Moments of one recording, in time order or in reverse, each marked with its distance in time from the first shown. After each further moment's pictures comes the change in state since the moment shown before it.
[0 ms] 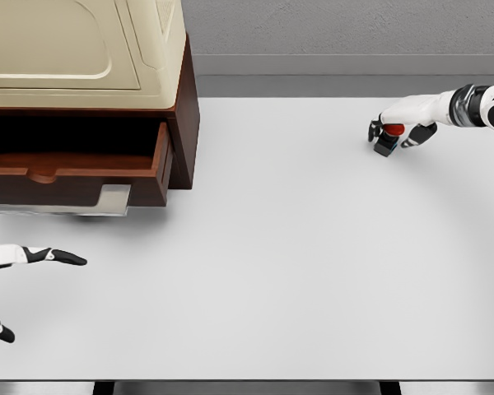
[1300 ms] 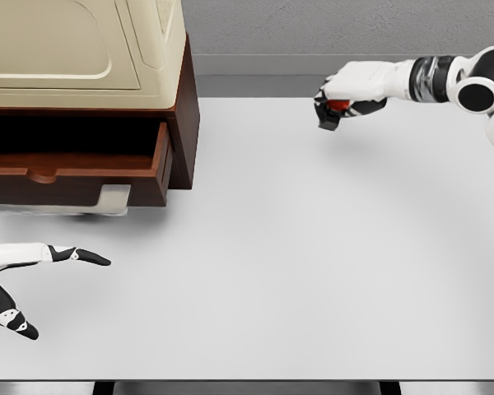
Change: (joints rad) left arm 0.000 -0.063 0.002 0.001 0.001 0.000 0.000; right arm 0.005 -0.011 -0.020 -0.394 -0.093 -0.003 0.002
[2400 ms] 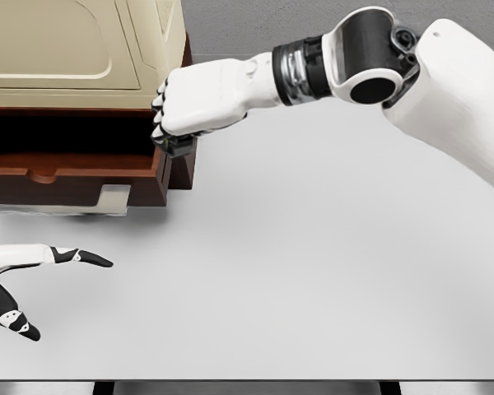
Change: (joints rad) left arm 0.003 -0.007 -0.001 0.000 -0.003 0.000 0.000; right arm -0.198 0.168 0.195 -0.422 -0.137 0.000 0.000
